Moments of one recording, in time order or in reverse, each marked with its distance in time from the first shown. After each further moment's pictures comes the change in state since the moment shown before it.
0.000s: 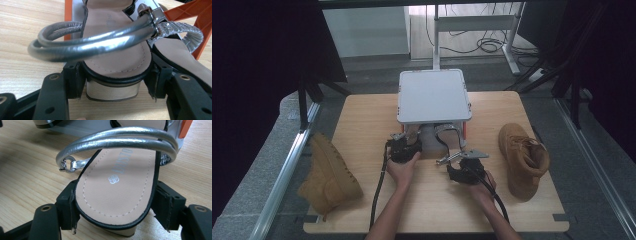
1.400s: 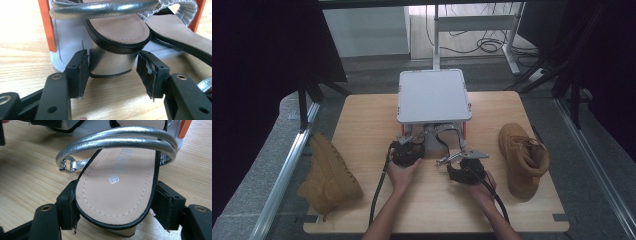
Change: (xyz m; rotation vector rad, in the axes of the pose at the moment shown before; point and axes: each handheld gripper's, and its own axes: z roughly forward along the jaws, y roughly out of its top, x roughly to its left) left arm -0.005 -0.013 0.002 0.039 -0.038 0.171; right arm 0.000 -0.001 0.000 -0.002 -0.002 0.001
